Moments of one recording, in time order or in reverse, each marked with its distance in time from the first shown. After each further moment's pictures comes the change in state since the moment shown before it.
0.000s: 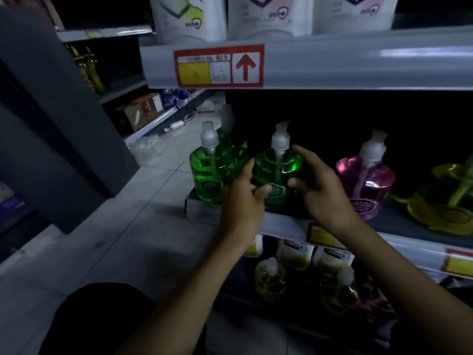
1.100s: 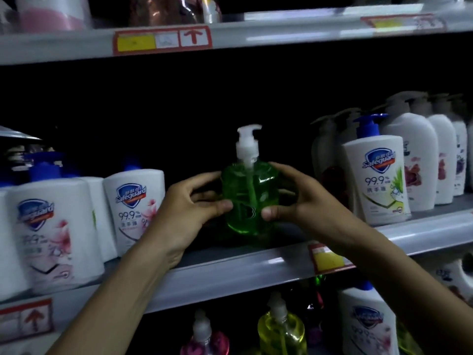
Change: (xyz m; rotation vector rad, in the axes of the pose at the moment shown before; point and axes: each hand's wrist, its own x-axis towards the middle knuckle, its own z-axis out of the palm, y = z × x) left_hand 0.066 0.308 0.037 -0.476 -0.373 0.476; right_hand 0.020 -0.119 -0.313 0.135 0.168 -0.150
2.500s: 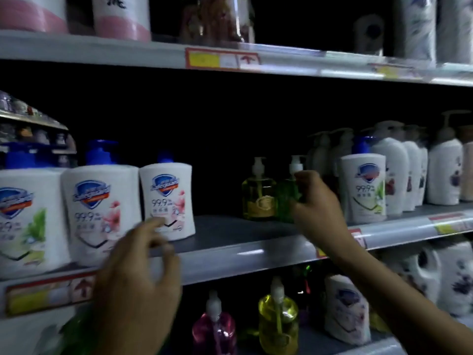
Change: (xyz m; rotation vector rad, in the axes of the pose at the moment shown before) left_hand -0.123 -0.010 -0.064 0.582 0.584 0.250; right_hand -0.027 -0.040 0.045 -0.696 0.503 0.064
